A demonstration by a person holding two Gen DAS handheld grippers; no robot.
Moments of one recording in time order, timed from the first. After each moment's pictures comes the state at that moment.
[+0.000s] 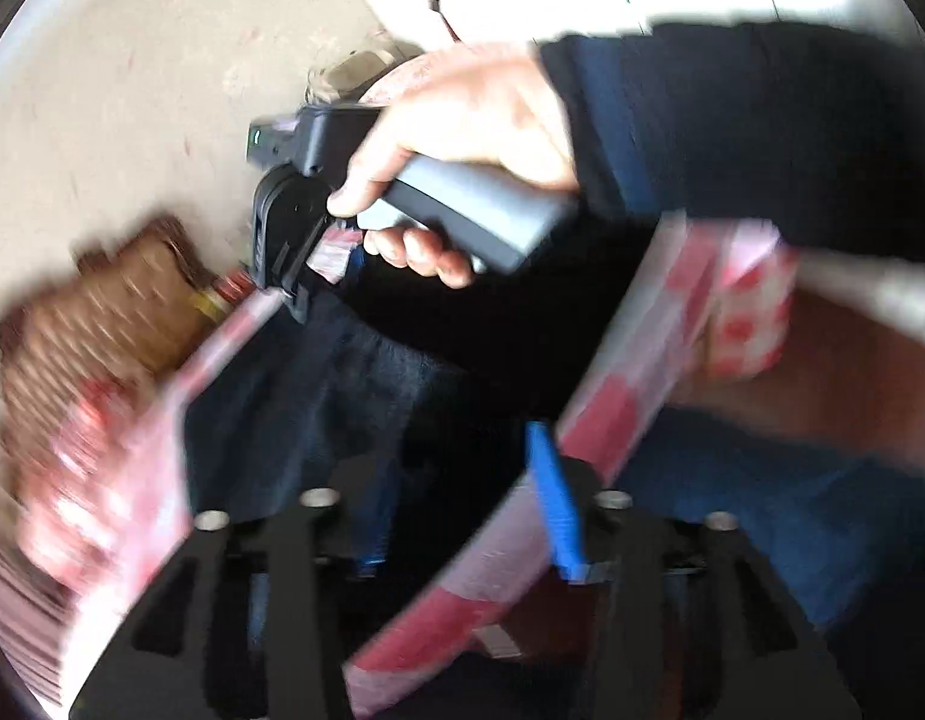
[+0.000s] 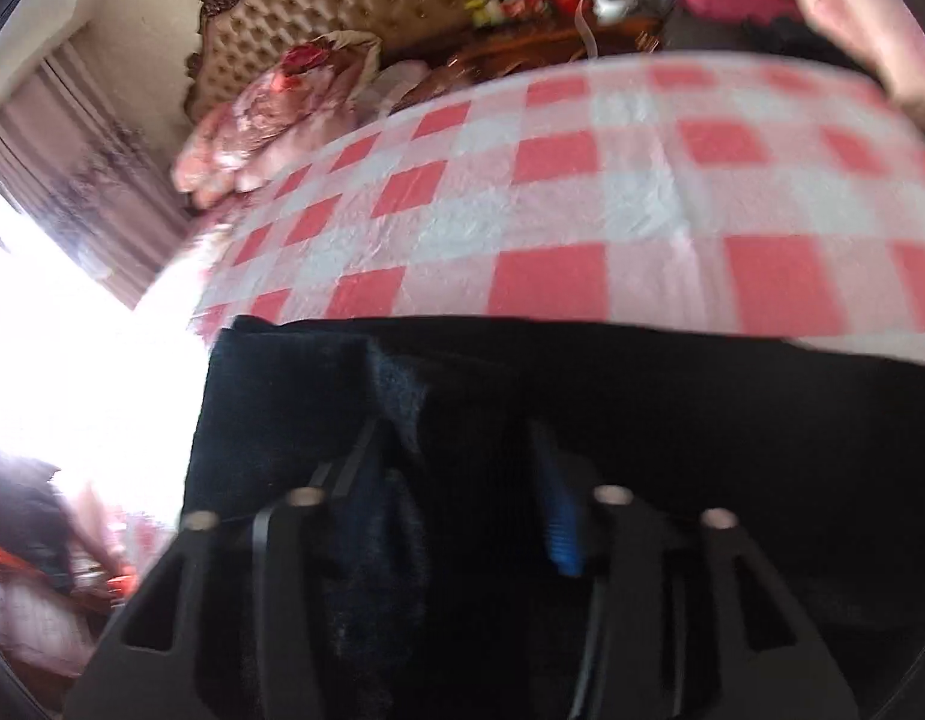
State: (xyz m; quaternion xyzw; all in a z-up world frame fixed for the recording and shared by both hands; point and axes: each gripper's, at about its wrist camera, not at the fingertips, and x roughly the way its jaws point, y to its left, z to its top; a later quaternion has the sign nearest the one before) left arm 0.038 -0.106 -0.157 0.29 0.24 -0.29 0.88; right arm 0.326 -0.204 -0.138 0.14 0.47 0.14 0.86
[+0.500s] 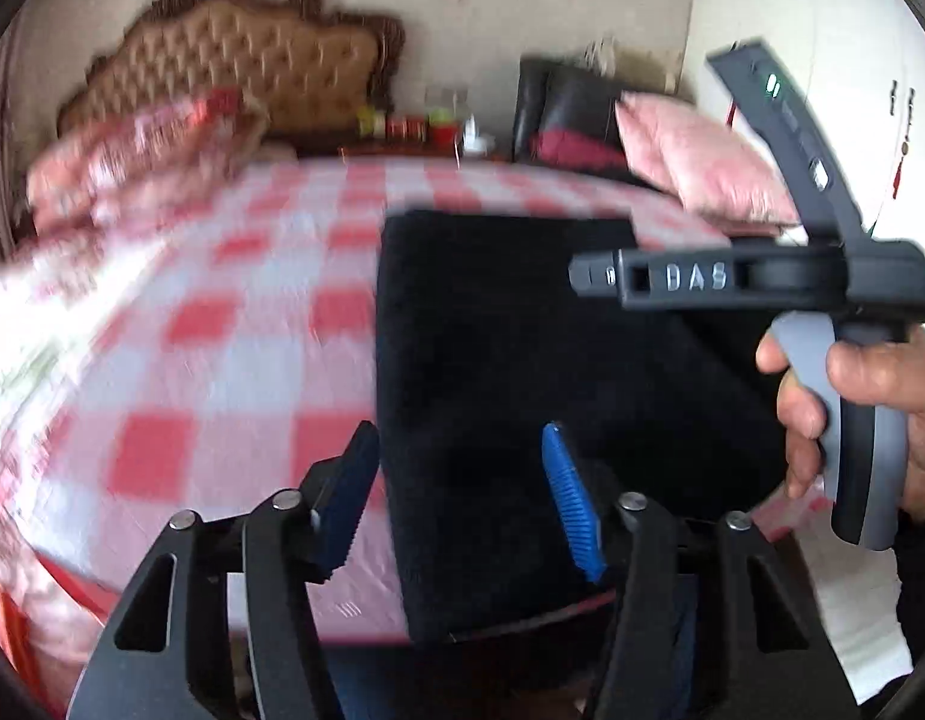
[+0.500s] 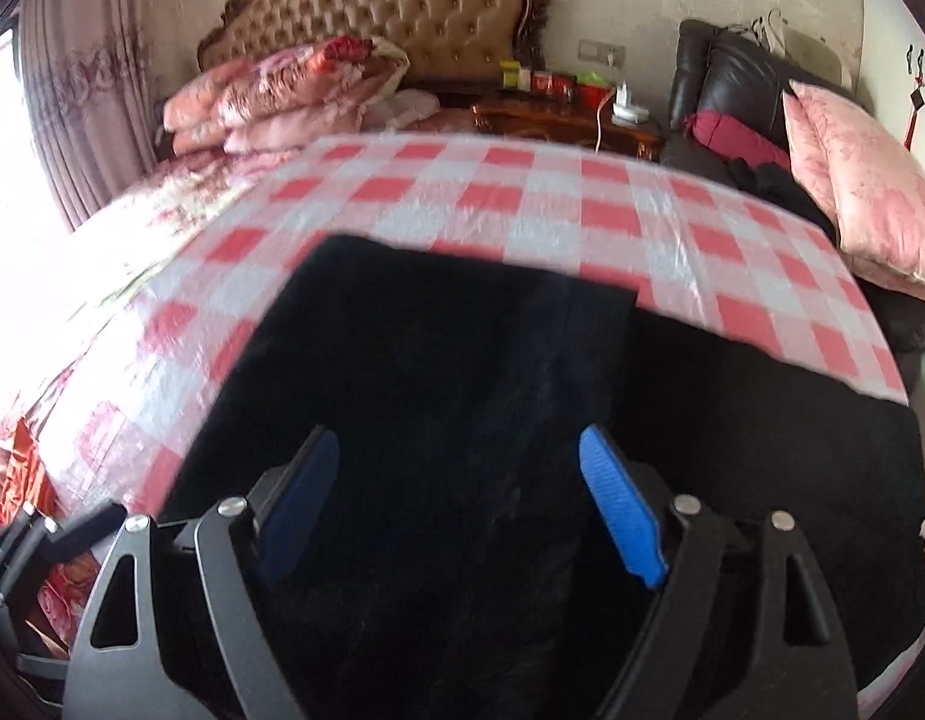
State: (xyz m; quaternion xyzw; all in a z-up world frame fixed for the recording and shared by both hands) left arm 0.112 0.050 -0.157 -0.03 0.37 -0.14 0.92; right arm 0.234 -0.103 -0.122 -0.02 0.42 0.10 0.90
